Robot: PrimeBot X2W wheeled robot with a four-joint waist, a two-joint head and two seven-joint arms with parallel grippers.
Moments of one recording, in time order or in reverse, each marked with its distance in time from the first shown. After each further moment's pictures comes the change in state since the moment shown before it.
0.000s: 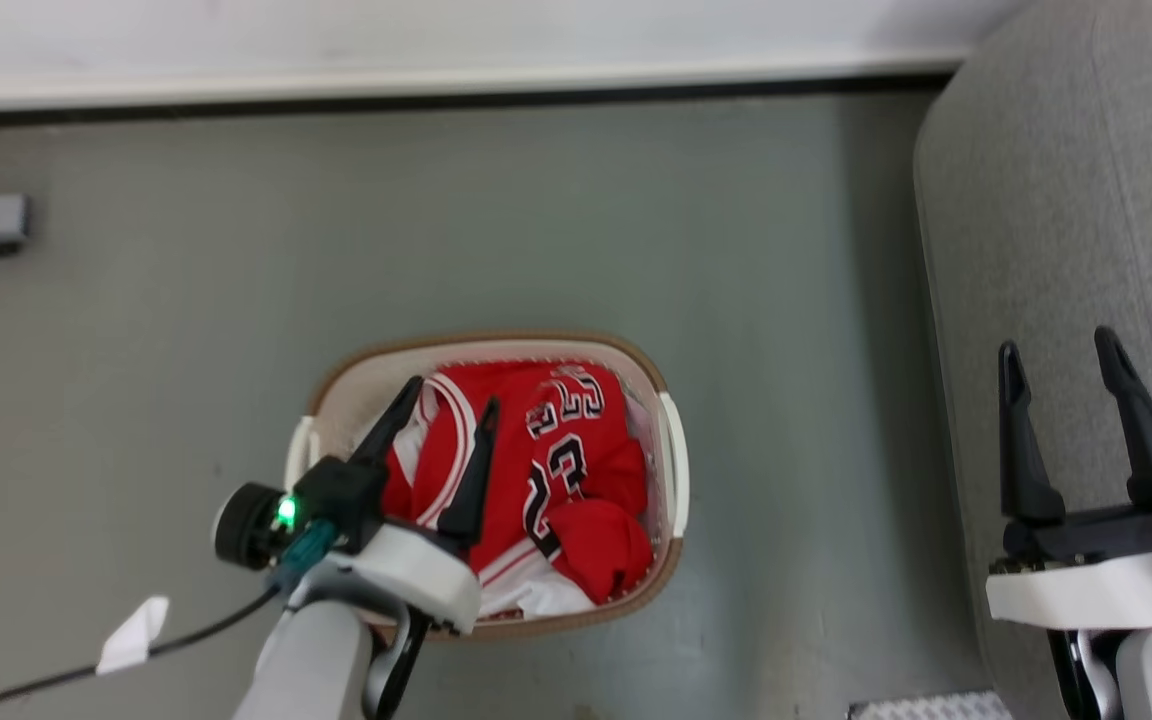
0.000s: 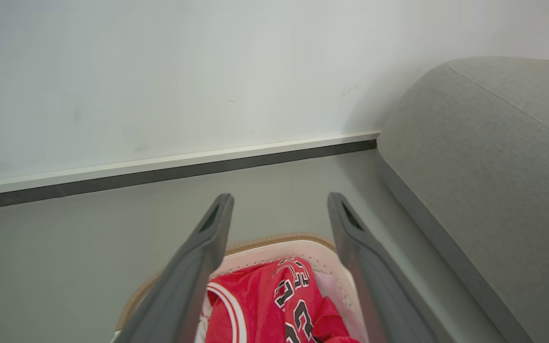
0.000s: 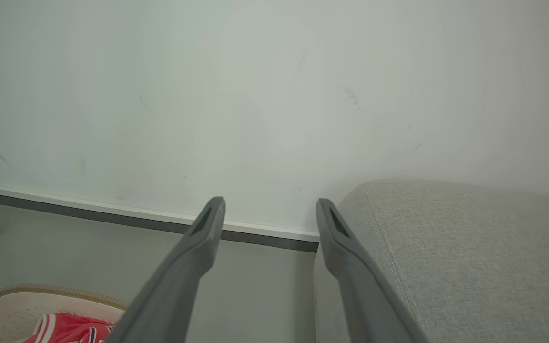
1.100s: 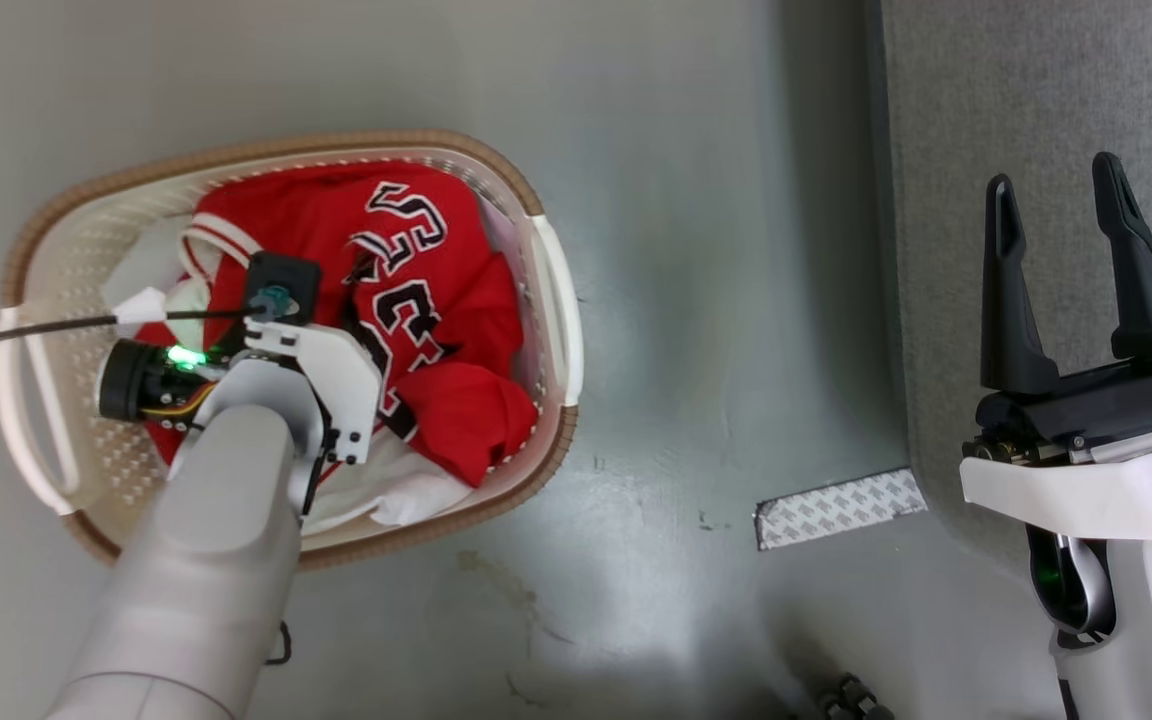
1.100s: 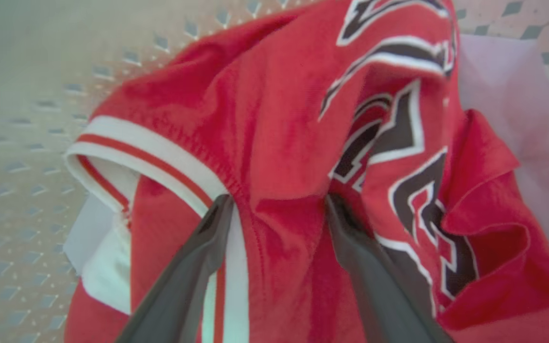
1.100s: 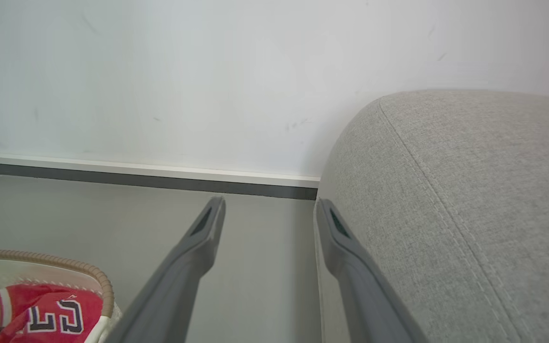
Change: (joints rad) left arm -0.541 0.089 -0.062 0.677 0.069 0.153 0.239; right arm -0.202 0.000 0.103 -0.083 0.146 0.000 0.000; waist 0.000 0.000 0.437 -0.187
